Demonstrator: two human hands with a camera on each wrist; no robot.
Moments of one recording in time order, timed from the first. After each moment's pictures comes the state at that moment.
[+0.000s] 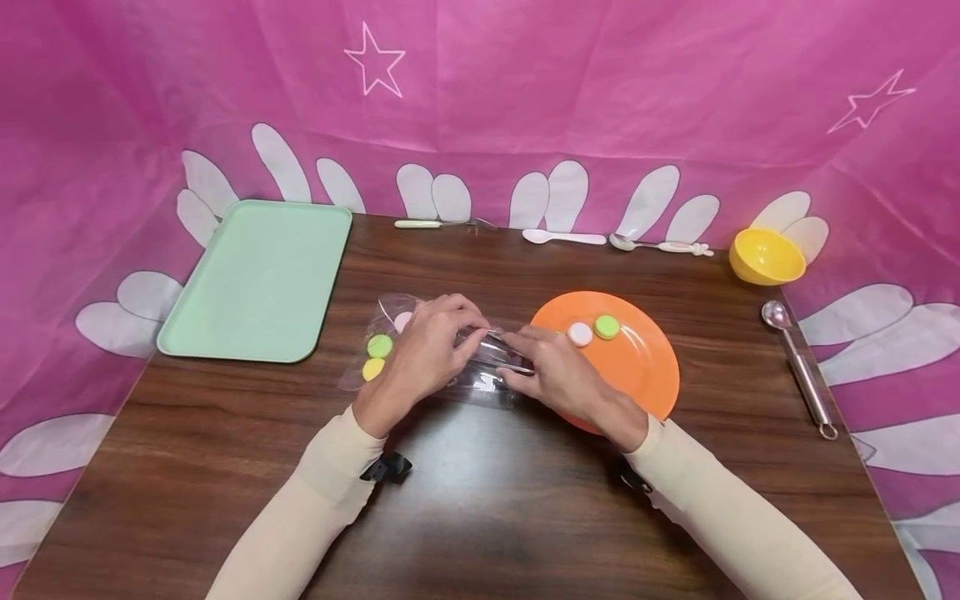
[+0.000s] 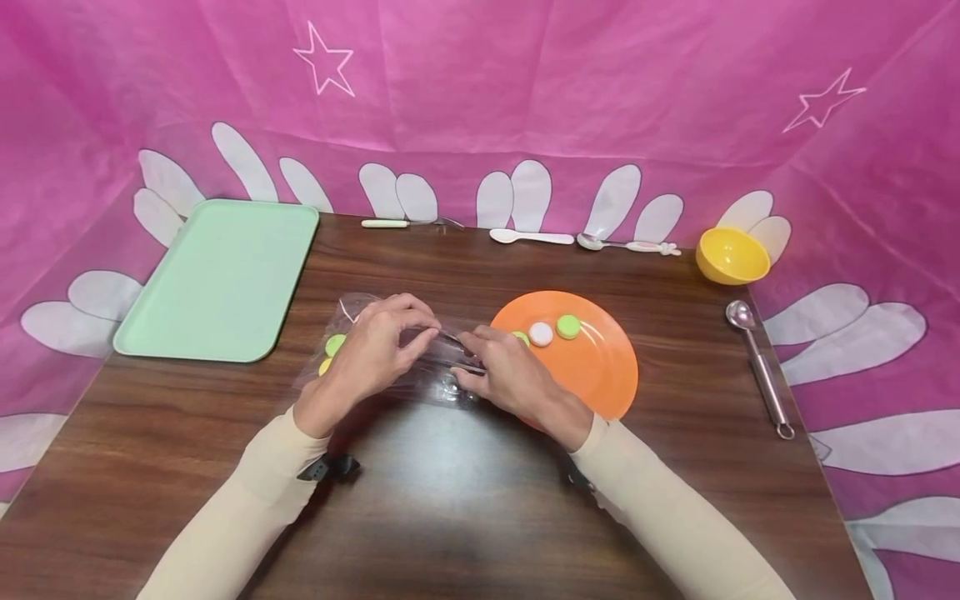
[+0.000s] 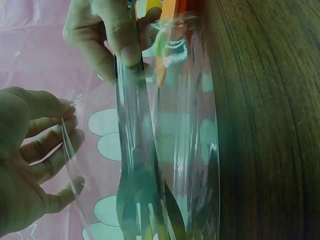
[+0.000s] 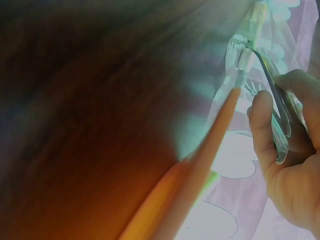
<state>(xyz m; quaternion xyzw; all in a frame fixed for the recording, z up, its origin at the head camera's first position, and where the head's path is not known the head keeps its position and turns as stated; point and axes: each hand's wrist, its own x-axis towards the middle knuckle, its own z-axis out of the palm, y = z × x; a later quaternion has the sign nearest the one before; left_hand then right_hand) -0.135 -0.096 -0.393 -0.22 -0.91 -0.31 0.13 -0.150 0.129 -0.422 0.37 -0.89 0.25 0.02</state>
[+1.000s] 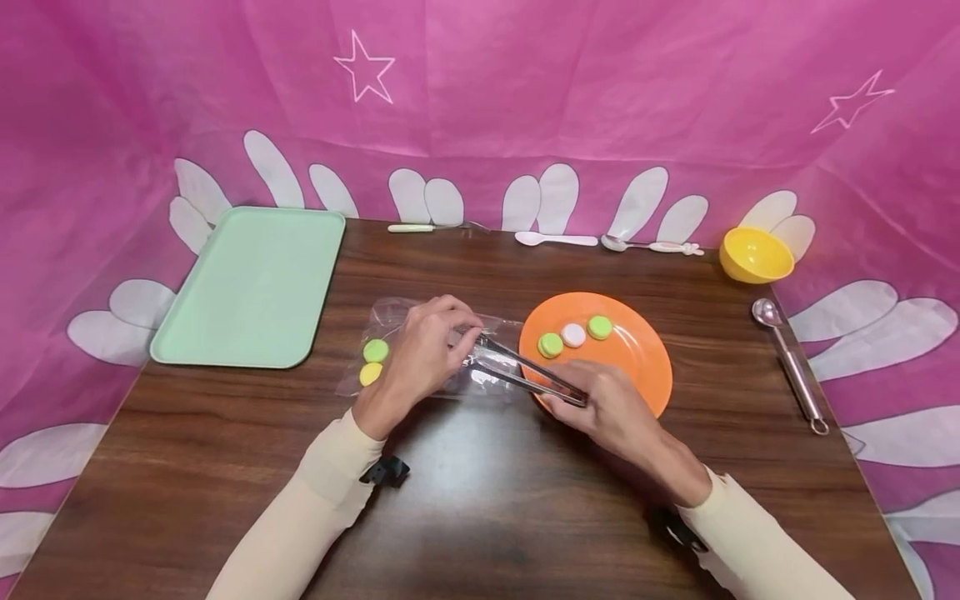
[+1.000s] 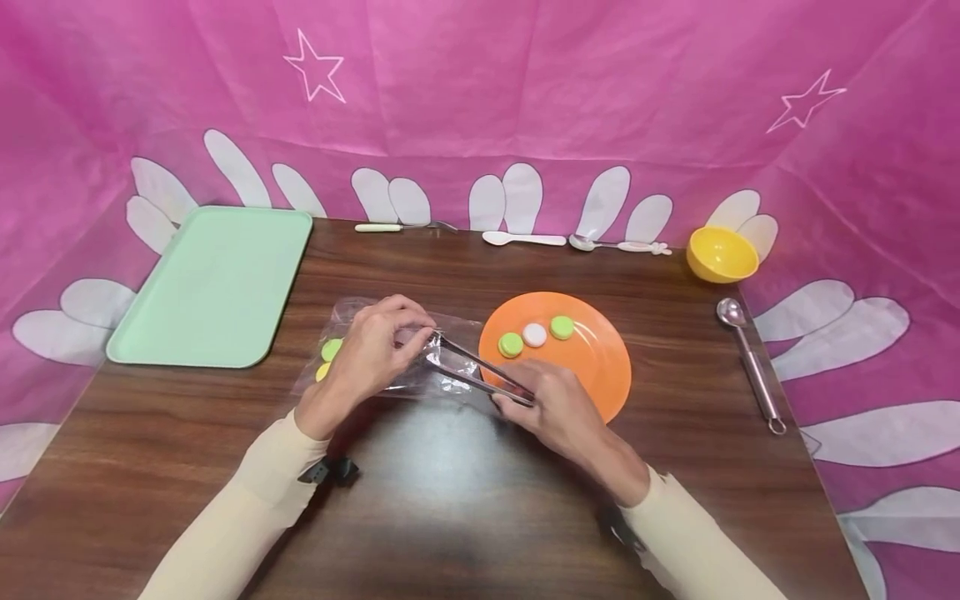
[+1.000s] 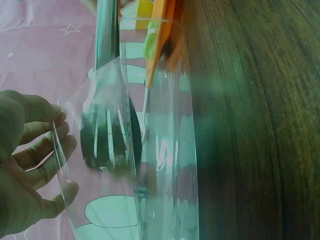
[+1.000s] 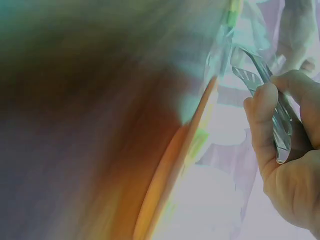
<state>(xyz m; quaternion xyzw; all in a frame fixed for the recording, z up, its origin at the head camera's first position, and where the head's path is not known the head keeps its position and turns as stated) -0.136 -0.094 -0.399 -0.22 -0.90 -0.35 0.15 -0.101 0.191 -0.410 0.29 -0.91 0.29 0.02</state>
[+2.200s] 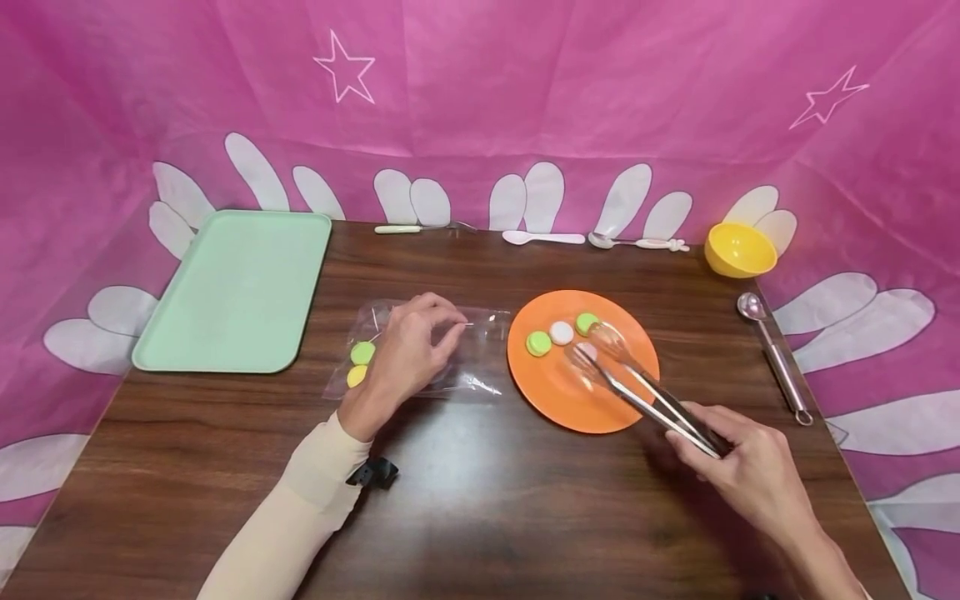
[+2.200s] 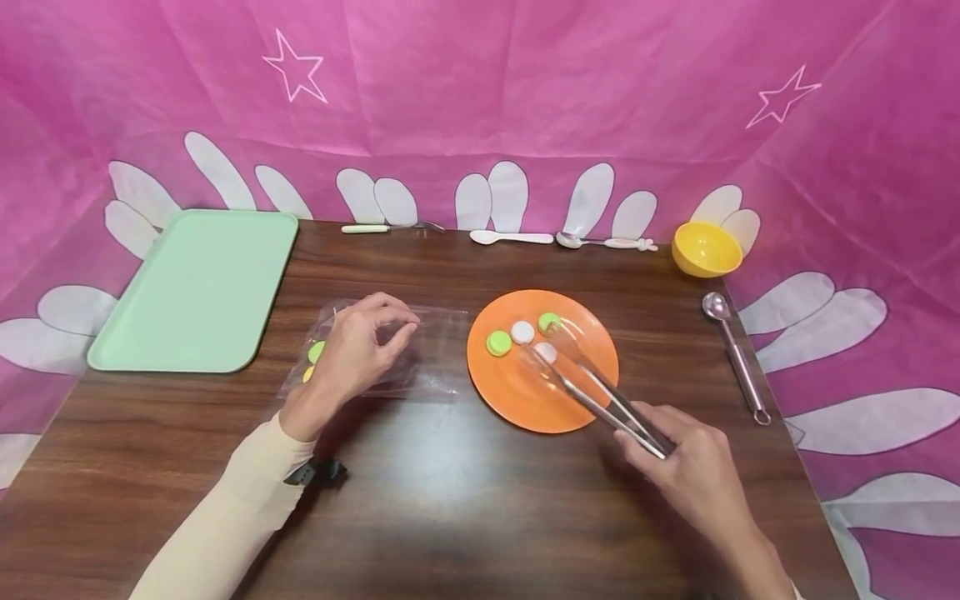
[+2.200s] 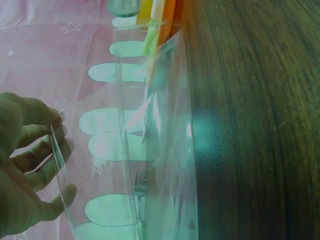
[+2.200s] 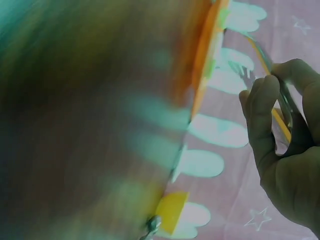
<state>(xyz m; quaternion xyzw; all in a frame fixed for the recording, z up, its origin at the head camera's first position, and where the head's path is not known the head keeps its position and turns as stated) -0.136 -0.093 -0.398 -0.19 -0.90 -0.37 0.15 -0.028 0.320 -0.403 0.14 -0.94 0.28 0.15</state>
